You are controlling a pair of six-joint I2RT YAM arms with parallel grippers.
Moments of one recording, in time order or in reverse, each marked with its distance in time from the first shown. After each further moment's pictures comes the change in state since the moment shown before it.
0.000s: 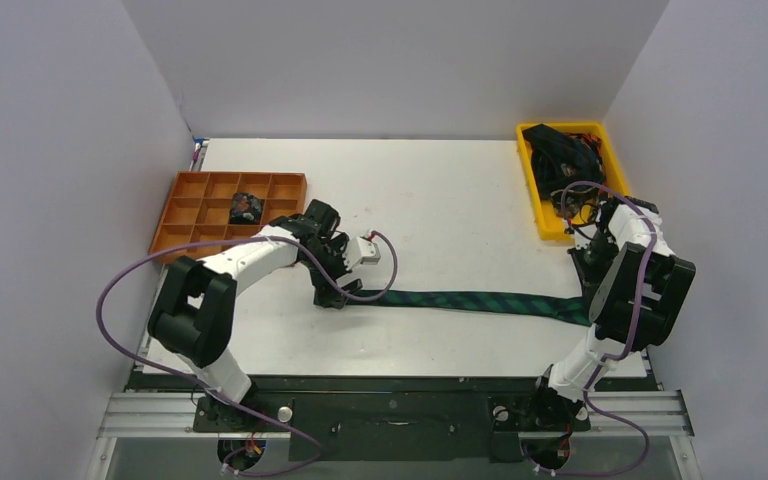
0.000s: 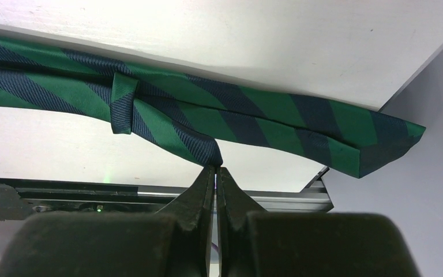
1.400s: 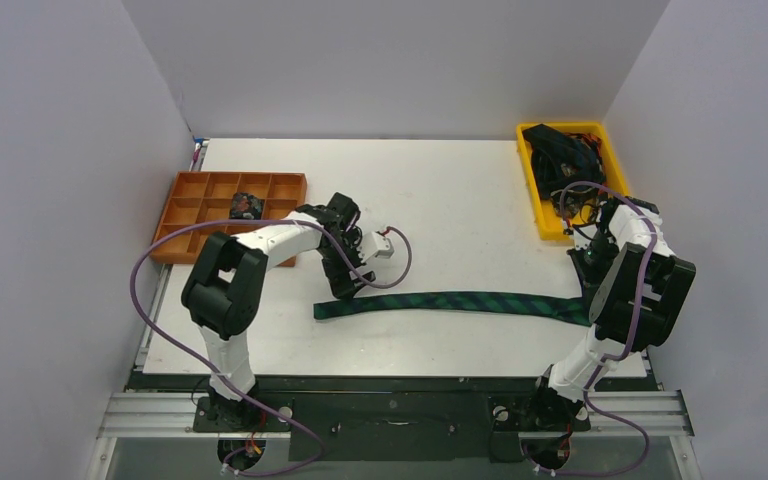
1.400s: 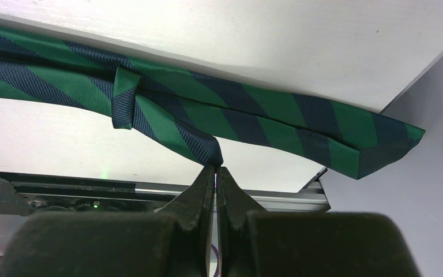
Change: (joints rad) left arm -0.034 0.230 0.184 -0.019 -0.102 -0.040; right arm -0.002 -0.003 -0.002 -0.010 -0.008 -0.028
